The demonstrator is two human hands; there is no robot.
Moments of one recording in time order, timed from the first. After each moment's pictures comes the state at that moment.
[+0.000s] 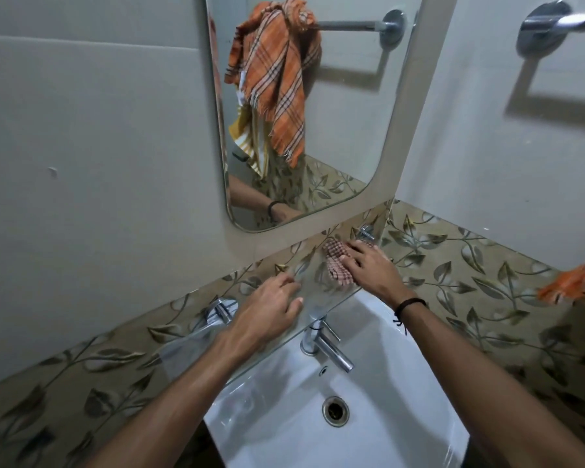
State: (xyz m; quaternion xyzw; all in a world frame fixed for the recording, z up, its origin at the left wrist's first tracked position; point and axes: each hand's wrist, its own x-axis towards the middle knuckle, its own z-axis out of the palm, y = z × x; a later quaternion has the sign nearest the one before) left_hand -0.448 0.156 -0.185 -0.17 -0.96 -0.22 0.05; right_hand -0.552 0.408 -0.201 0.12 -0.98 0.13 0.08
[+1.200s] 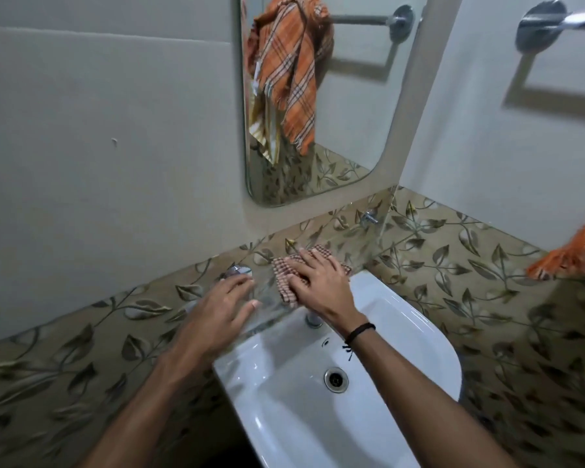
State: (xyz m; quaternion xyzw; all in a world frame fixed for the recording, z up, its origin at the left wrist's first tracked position) left_hand -0.356 0.069 -0.199 -0.11 -0.96 -0.22 0.10; right_hand -0.439 0.296 -0.212 0.19 -0.96 0.17 0.11
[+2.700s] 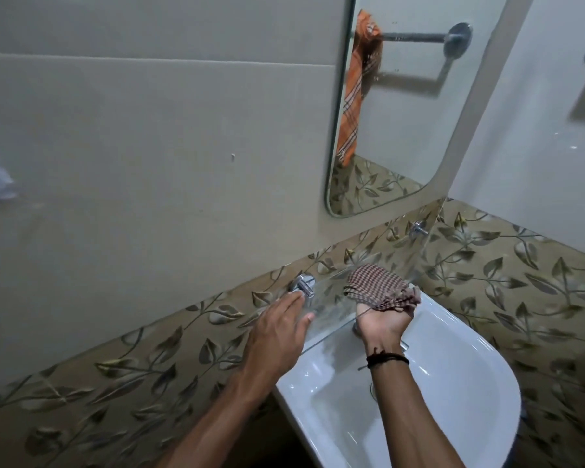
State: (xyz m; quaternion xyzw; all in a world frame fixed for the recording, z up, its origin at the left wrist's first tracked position) left_hand -0.338 0.046 -0.217 -0.08 -0.95 -0.28 0.14; right_hand -0.433 0.247 -0.242 -0.11 -0.15 0.97 0.13
